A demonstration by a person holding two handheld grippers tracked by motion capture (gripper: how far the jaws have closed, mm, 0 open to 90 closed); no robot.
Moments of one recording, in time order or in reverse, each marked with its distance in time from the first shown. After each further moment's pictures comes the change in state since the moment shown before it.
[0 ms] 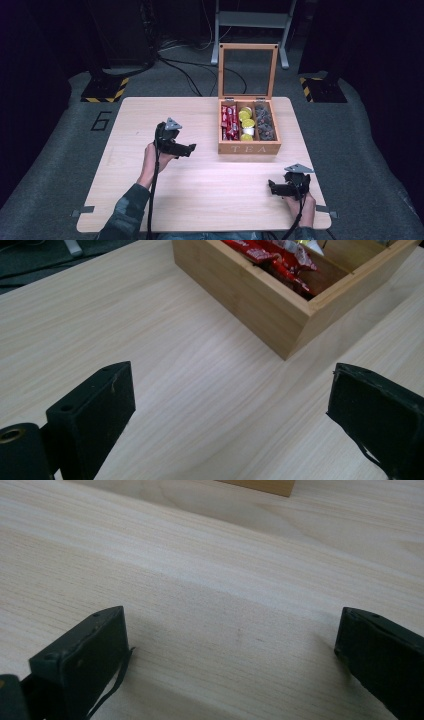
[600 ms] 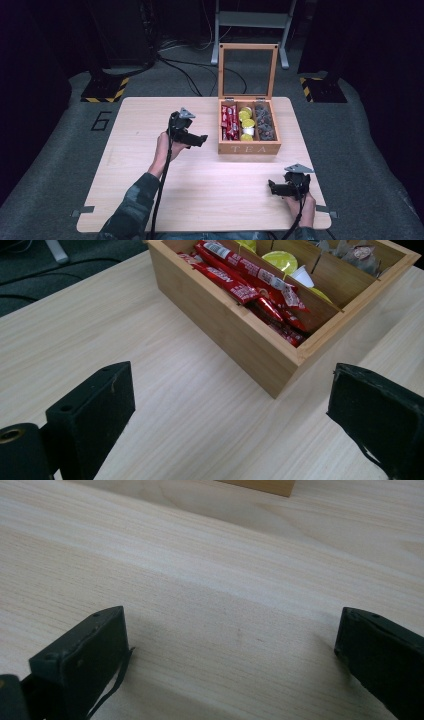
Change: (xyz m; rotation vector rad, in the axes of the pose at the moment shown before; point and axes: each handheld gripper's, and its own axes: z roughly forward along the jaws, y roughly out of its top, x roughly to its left) left arm -0.009 0.039 0.029 0.015 -0.021 0.041; right arm 0.000 0.000 0.000 0.000 0.000 0.000
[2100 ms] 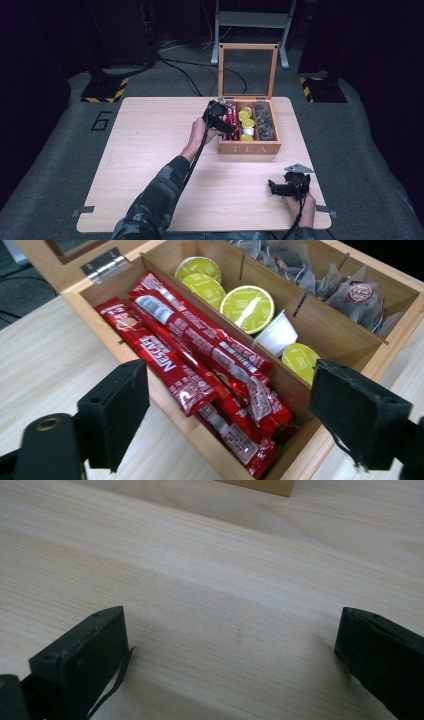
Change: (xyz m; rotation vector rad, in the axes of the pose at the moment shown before) left arm -0.035 0.067 0.096 0.086 -0.059 0.038; right arm 0.000 0.000 0.000 0.000 0.000 0.000
